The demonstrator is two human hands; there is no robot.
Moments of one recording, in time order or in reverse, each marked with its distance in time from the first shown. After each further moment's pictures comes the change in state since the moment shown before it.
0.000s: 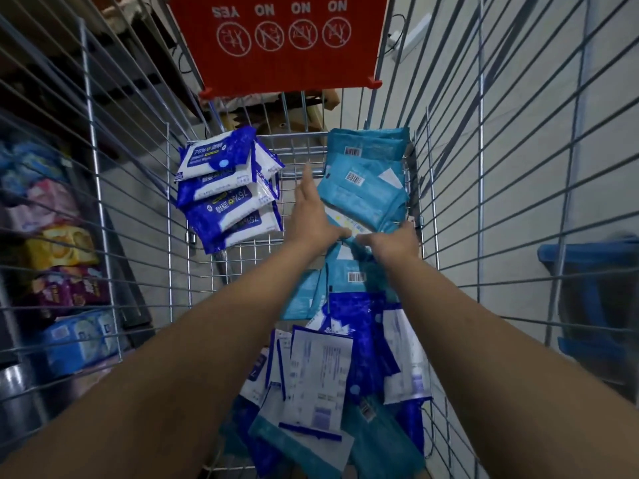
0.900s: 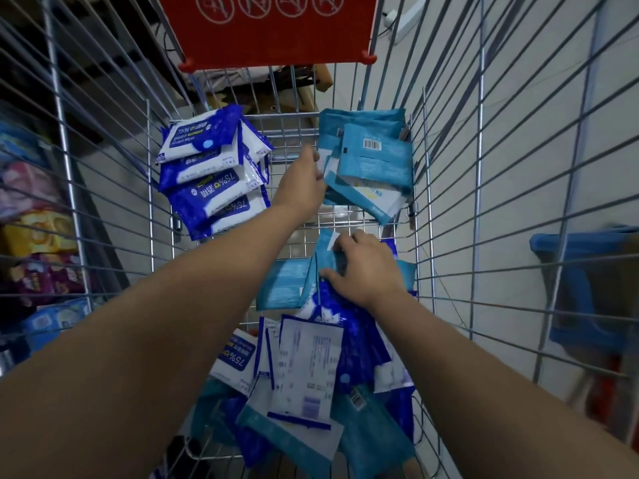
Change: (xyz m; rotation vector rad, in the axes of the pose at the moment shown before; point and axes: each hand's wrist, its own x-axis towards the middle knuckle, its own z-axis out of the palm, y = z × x) left_hand 0.028 0.007 -0.008 0.014 0.045 0.144; right_hand -0.034 0.038 0.000 -1.036 -0.190 -0.765
